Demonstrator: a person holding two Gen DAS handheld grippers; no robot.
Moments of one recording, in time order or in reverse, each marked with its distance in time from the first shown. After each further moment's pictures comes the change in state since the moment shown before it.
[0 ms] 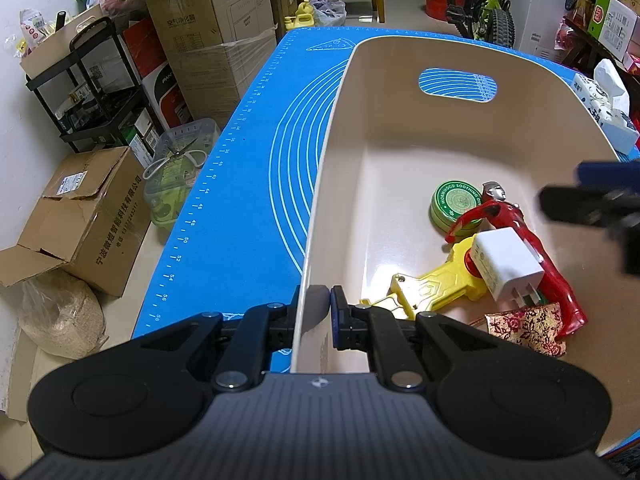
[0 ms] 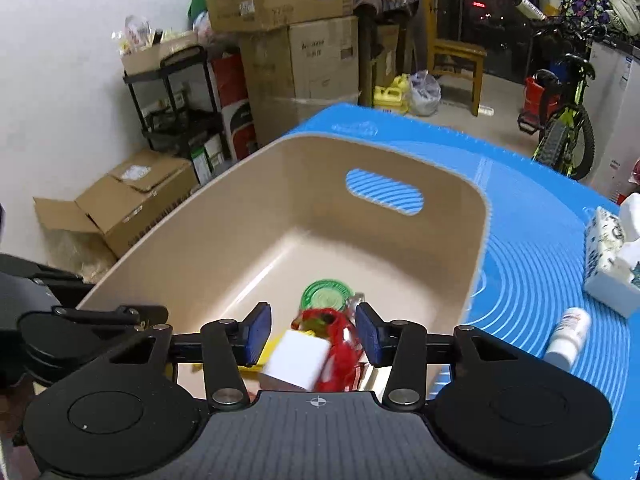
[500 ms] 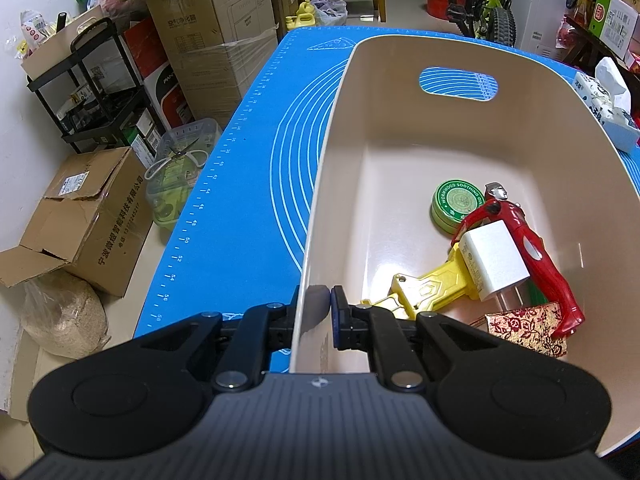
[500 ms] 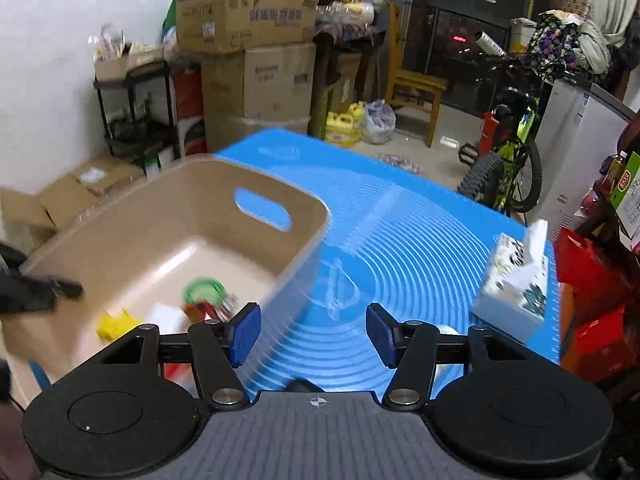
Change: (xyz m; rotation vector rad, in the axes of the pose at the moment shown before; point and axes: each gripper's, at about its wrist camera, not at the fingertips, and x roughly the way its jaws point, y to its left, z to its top) left arm 0.000 0.000 0.001 0.004 0.001 0.008; right arm -0.035 -0.085 -0.013 -0.104 -0.017 -0.143
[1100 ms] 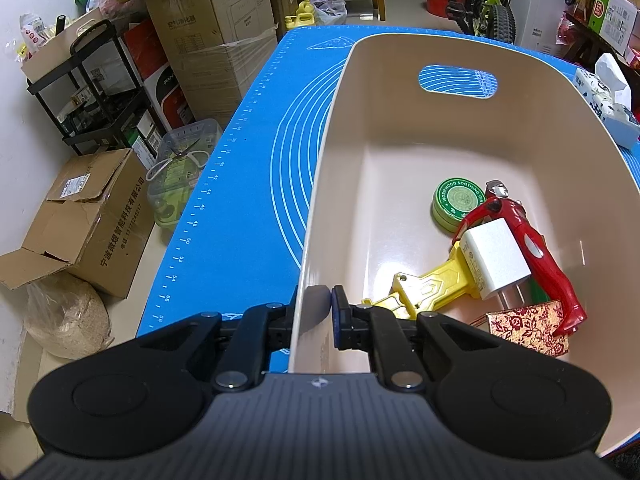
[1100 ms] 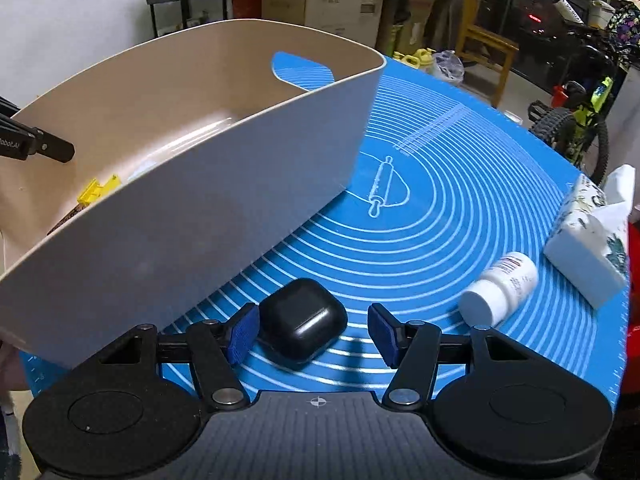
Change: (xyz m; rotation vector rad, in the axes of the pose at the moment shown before) left arm 0.000 -0.002 0.000 0.007 0.002 0.008; right arm 0.071 0.001 -0.060 -0.126 0.123 0.165
